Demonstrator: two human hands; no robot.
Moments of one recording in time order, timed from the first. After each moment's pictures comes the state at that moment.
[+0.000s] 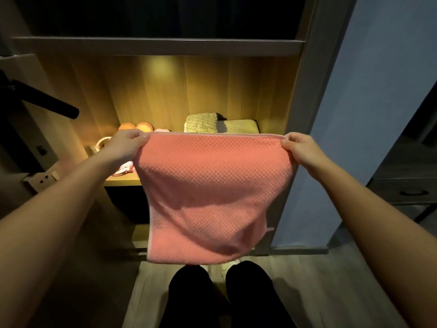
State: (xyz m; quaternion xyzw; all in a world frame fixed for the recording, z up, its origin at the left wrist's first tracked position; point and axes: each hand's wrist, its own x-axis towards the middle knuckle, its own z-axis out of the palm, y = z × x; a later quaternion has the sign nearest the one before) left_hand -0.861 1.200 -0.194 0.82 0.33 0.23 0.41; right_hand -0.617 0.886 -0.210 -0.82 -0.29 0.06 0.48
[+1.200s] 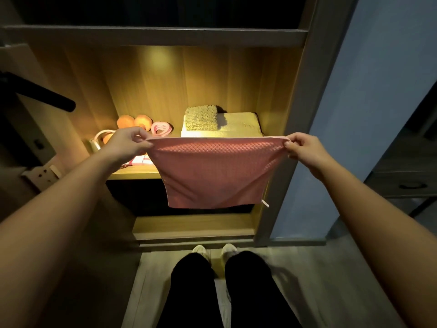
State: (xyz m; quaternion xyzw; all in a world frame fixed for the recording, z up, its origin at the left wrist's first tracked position) left_hand -0.862 1.205 -0.209 0.81 0.31 0.21 0.46; right_hand -0.603 0.875 -0.233 -0.80 -0.28 0.09 0.53
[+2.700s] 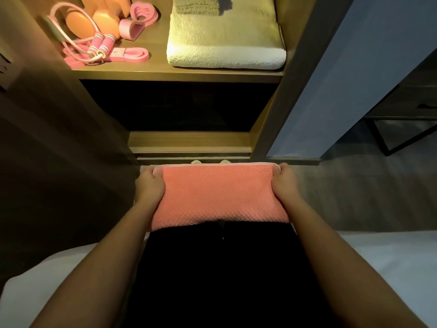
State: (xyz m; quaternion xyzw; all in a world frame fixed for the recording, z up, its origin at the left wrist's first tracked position) left_hand -0.954 1.061 -0.475 0.70 0.58 0.08 0.41; right_hand -0.748 0.818 -0.474 -0.91 -0.04 0.20 0.36
